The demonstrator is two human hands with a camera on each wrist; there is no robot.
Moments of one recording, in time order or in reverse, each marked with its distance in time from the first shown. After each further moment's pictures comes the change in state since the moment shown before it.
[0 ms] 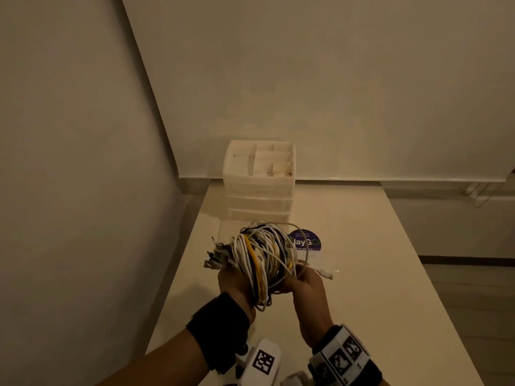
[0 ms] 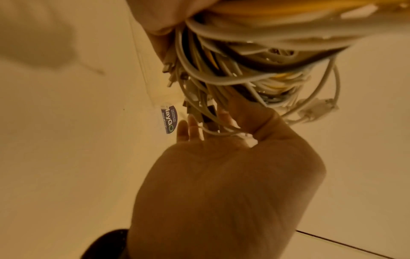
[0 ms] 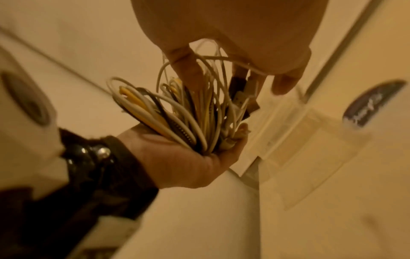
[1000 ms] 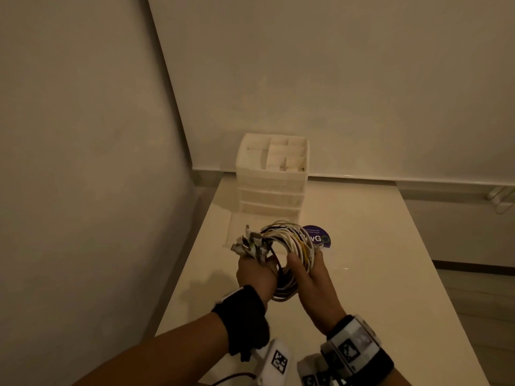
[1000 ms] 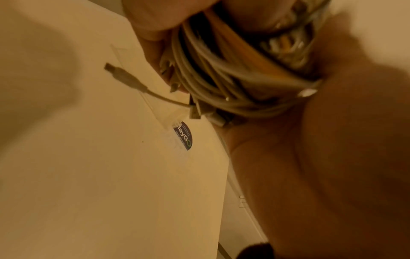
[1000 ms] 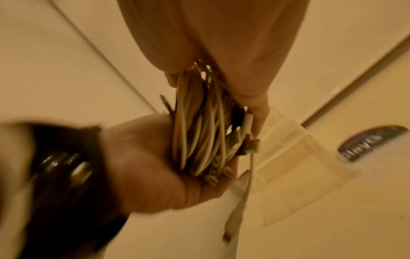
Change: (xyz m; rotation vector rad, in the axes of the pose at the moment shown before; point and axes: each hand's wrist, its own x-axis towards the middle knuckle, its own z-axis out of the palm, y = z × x) left_hand 0.027 -0.033 -0.018 0.660 0.120 0.241; right_hand 0.006 0.007 -0.012 -0.072 -0.057 -0.084
